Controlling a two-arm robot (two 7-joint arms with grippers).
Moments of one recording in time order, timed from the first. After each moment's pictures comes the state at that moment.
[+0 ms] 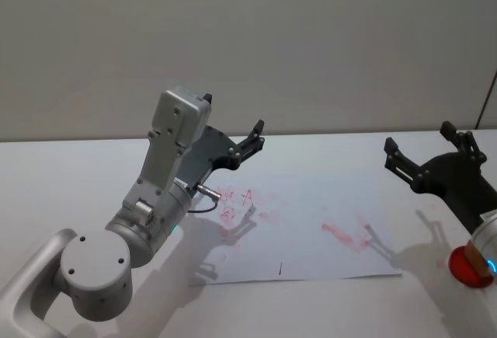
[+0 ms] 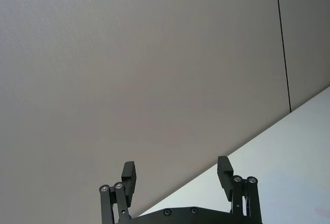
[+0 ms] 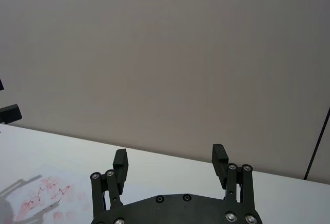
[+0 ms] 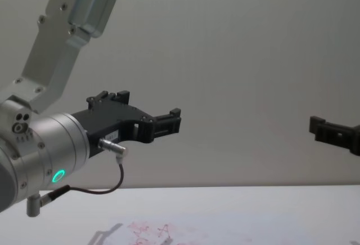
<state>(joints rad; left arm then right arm) -0.24 0.38 0.45 -1.63 -0.20 0.01 -0.01 -0.03 0.34 -0.23 -1.78 0.29 0.04 0.06</state>
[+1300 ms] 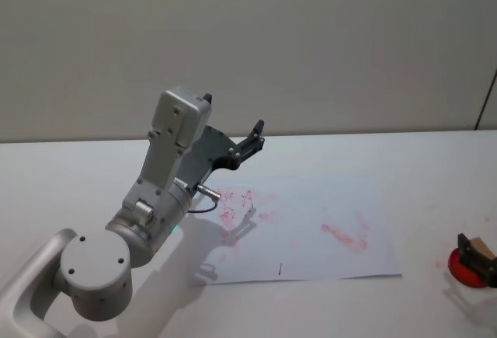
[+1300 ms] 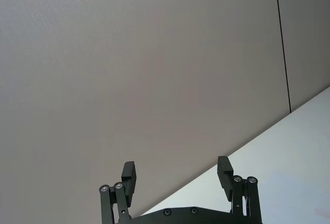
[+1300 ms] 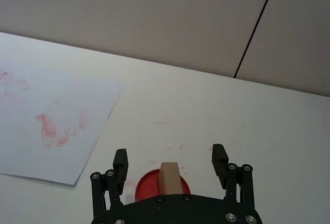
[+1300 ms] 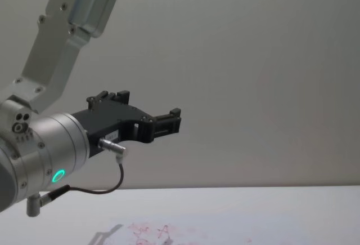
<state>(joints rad) -0.24 0.38 0.45 -1.63 -0.20 0.01 -0.01 -0.34 0.55 -0.13 -1.95 0.32 0.18 -0.09</state>
